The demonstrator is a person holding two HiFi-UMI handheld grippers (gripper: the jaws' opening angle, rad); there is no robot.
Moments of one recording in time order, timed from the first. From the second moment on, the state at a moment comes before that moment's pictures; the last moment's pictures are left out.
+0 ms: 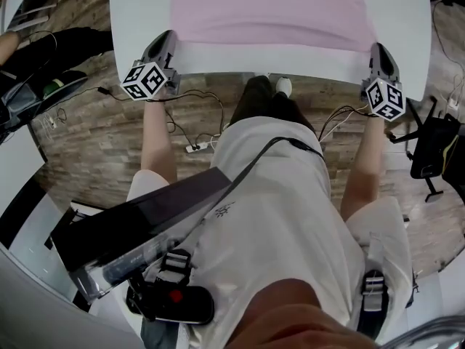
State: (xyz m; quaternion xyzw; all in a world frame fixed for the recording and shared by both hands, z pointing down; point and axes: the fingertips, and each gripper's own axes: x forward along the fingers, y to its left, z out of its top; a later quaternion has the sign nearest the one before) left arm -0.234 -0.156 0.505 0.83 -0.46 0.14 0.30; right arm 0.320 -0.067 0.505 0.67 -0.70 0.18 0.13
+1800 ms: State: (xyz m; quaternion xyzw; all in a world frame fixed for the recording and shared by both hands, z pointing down) left arm -0.238 -0.108 0.496 0.85 -0.39 0.13 0.34; right arm 0.321 -0.043 0.483 0.64 -0.73 0.20 0.08
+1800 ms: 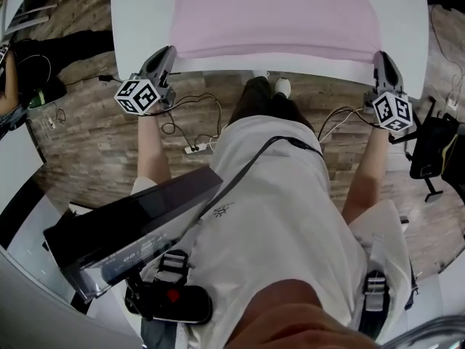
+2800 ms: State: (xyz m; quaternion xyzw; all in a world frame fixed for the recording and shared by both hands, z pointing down) left arm -0.260 -0.075 0.605 0.78 -0.45 0.26 0.36; right arm 0.315 -0.008 0.589 0.60 -0.71 0.24 0.28
